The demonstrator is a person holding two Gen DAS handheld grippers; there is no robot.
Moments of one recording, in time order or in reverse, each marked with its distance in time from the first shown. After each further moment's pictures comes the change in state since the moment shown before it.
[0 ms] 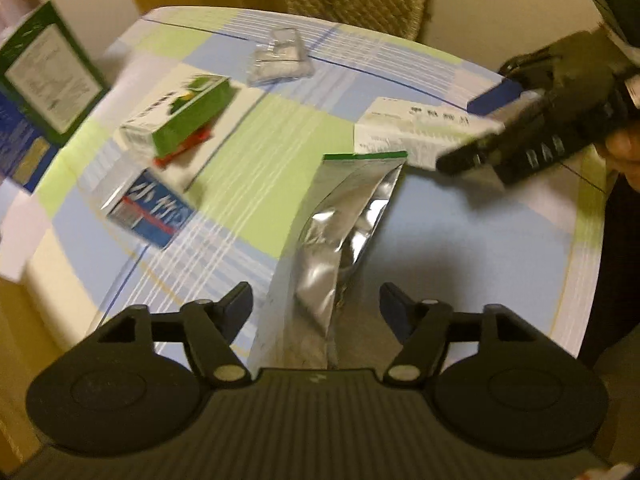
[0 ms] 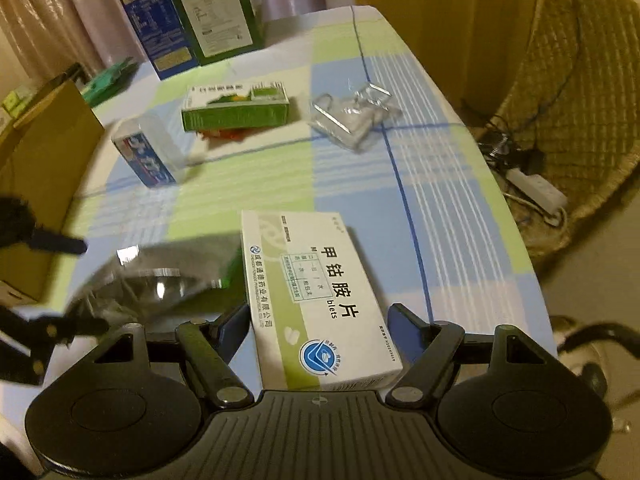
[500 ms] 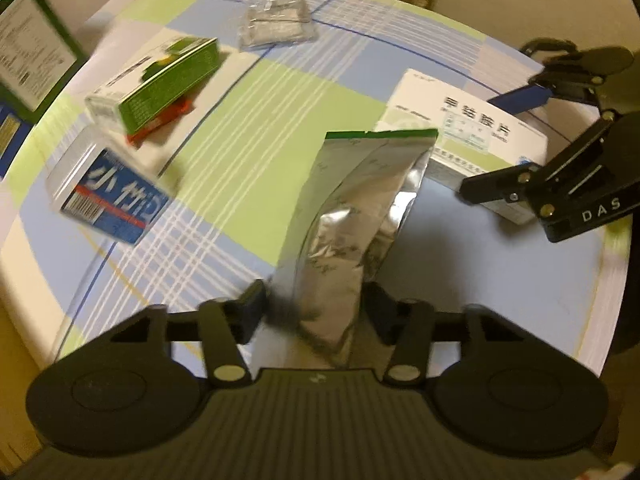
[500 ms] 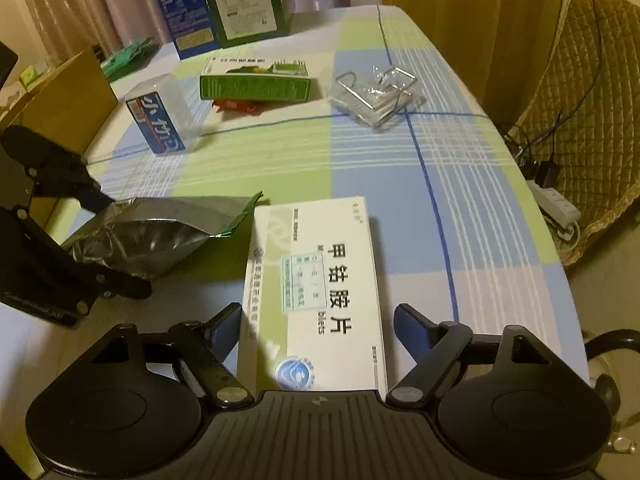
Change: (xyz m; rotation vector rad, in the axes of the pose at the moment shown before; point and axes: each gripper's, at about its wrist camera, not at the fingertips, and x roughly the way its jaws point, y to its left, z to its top) left arm 0.042 0.011 0.005 -0.056 0.069 -0.028; right arm 0.021 0.001 -0.024 -0.083 -0.041 0.025
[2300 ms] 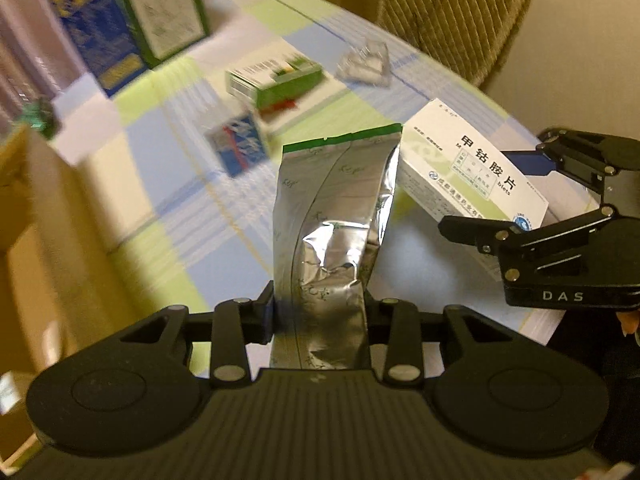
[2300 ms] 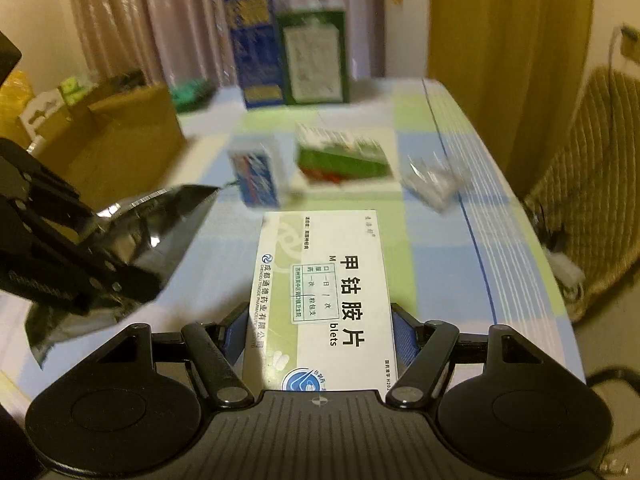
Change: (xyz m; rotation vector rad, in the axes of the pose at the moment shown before) left arm -0.125 0.003 -0.055 -0.298 -0.085 0.092; right arm -0.069 0.089 0.011 -0.106 -0.167 0.032
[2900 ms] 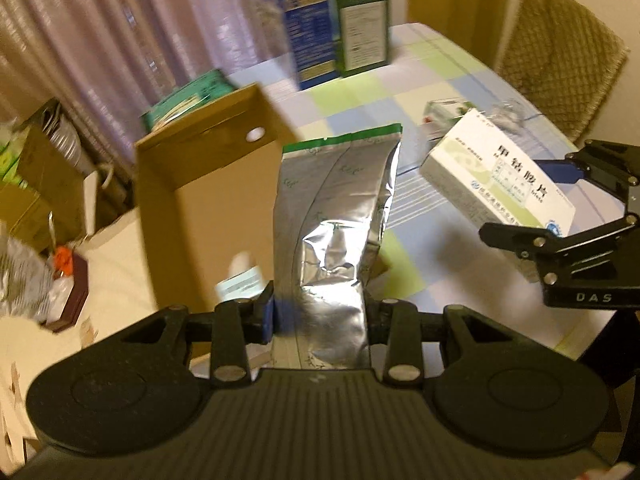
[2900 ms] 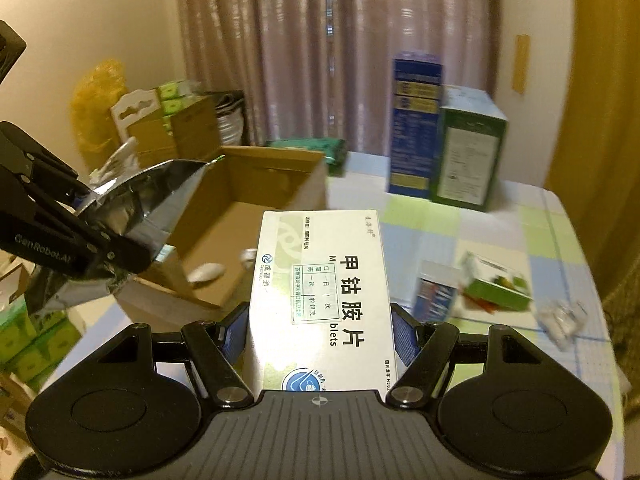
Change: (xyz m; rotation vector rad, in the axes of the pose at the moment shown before) left arm -0.131 0.144 -0.082 -0.213 -0.063 0.216; right arm -0.008 0.170 0.077 -0.206 -0.097 0.170
